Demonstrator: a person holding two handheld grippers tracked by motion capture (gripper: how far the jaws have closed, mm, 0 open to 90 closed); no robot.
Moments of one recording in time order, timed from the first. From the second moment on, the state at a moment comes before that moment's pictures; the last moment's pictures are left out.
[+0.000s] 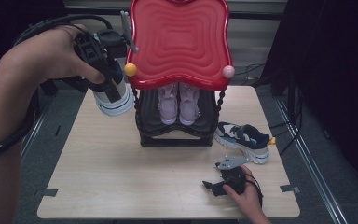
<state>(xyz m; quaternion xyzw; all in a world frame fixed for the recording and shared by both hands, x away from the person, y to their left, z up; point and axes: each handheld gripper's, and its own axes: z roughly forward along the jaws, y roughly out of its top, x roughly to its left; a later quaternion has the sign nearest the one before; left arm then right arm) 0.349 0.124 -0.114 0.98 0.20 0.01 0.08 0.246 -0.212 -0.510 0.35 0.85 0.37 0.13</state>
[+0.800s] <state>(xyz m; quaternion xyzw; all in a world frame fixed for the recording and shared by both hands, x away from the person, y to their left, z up) 0.355 0.080 -0.081 0.99 0.12 0.10 0.07 0.246 -0.212 -0.510 0.35 0.85 0.37 0.13</state>
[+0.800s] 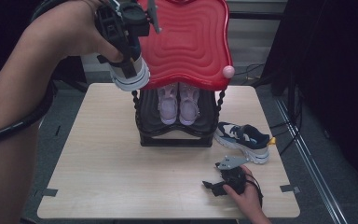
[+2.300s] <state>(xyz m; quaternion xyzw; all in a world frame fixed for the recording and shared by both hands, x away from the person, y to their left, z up) 0.416 0.012 -0.101 0.99 -0.01 0.13 0.03 0.246 -0.212 -0.510 0.35 0.85 0.37 0.13</state>
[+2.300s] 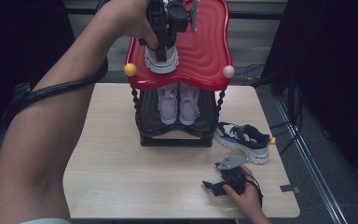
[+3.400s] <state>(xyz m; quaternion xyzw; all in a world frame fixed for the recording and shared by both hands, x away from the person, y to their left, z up) 0.429 0.007 -0.109 0.99 -0.03 0.14 0.03 0.246 -0.212 -0.510 0.35 0.85 0.37 0.13</state>
